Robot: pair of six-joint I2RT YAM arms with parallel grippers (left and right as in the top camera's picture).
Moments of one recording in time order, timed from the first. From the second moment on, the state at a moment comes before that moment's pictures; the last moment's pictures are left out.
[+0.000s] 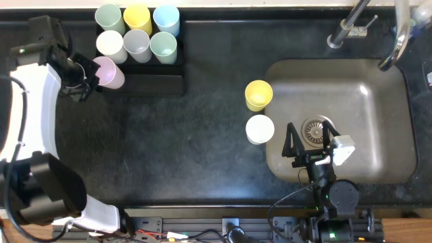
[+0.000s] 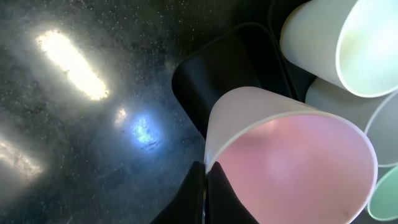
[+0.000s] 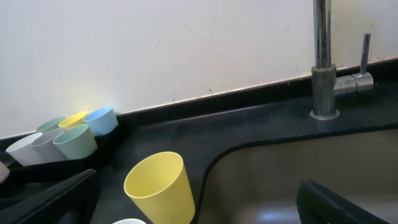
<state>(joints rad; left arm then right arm) 0.23 1.75 1.53 -1.08 0.09 -0.84 0.06 0.01 0.02 -0.01 -0.12 0.31</state>
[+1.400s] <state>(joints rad) 0.23 1.87 1.54 -1.02 0.03 -0.84 0.06 0.01 0.02 -0.01 -0.12 0.31</state>
